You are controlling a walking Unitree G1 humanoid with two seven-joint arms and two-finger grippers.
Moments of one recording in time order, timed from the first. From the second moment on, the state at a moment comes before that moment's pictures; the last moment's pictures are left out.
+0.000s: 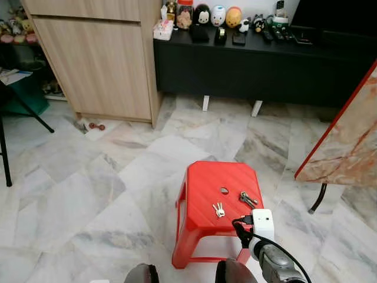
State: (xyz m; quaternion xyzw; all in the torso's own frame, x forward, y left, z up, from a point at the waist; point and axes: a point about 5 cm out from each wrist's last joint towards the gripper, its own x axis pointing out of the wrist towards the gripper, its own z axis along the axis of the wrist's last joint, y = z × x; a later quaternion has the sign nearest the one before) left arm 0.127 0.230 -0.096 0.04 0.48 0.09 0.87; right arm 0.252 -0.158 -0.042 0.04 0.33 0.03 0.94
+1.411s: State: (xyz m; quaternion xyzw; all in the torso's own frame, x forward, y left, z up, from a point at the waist) left arm 0.127 0.230 -0.096 0.04 0.48 0.09 0.87; right arm 0.253 -0.157 -0.042 0.04 0.33 0.03 0.94
